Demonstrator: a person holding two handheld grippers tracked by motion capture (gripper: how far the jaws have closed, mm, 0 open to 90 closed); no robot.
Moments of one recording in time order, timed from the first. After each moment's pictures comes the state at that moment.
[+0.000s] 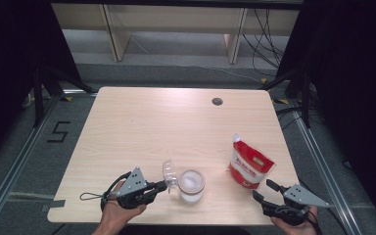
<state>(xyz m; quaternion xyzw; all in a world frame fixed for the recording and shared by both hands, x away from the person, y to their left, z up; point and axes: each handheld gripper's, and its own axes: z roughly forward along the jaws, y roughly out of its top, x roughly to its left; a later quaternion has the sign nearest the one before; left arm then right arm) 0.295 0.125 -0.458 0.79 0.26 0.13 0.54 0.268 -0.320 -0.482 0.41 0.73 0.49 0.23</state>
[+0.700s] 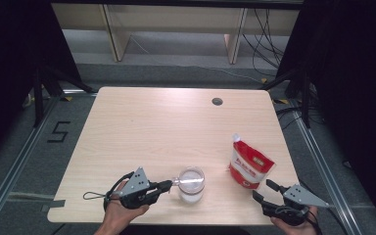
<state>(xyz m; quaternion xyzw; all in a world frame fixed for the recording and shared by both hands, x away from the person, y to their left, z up) 0.297 0.122 -0.458 0.79 0.26 0.12 0.54 0.266 -0.318 -0.480 0.41 0.73 0.49 0.22</state>
